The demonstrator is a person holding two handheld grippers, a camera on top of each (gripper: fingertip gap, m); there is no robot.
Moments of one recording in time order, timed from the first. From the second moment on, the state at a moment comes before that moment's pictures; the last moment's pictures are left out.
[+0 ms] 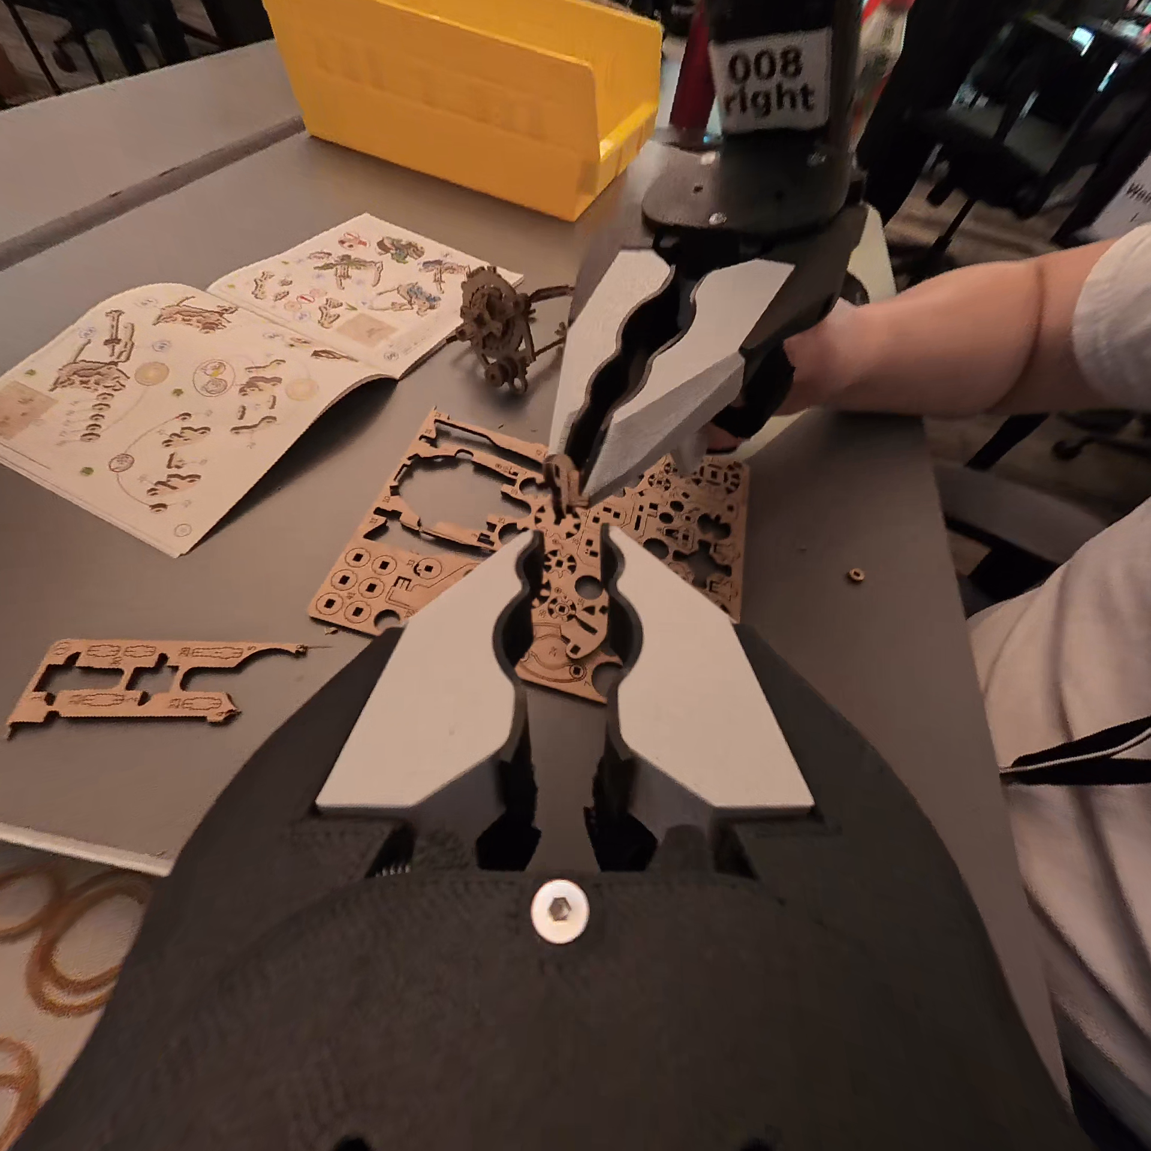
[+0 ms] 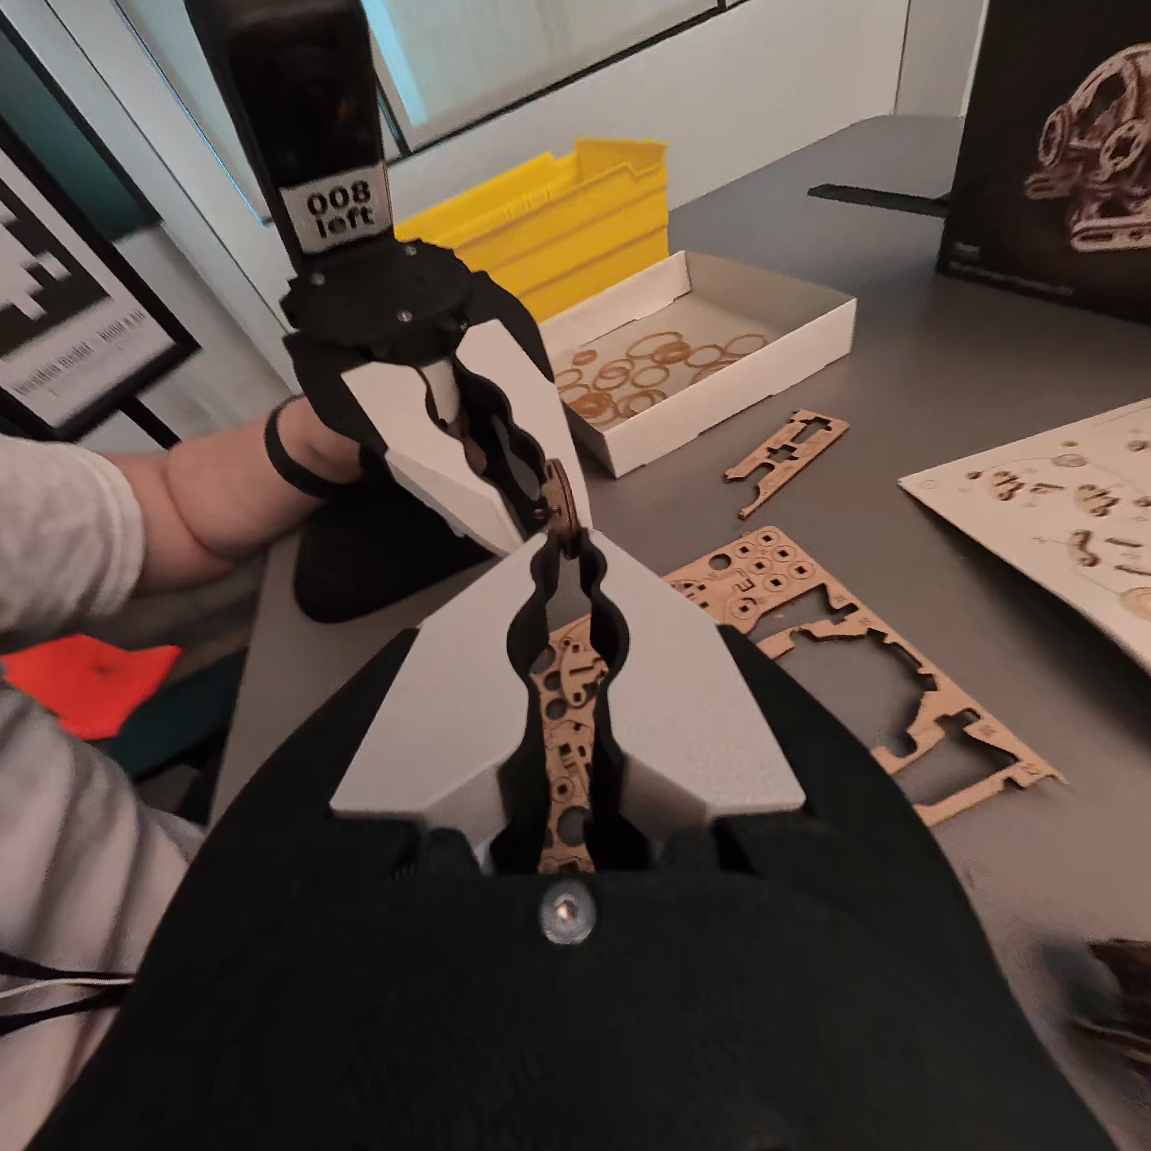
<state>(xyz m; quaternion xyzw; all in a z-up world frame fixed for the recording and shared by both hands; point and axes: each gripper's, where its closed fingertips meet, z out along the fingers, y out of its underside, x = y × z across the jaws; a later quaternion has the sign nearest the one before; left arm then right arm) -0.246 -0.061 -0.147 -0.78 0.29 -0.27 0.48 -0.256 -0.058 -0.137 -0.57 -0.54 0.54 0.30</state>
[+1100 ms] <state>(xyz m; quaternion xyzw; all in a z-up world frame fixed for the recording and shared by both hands) -0.242 -0.064 -0.123 -0.74 0.27 -0.35 0.52 -0.254 -0.067 -0.131 -0.56 -0.50 0.62 0.23</state>
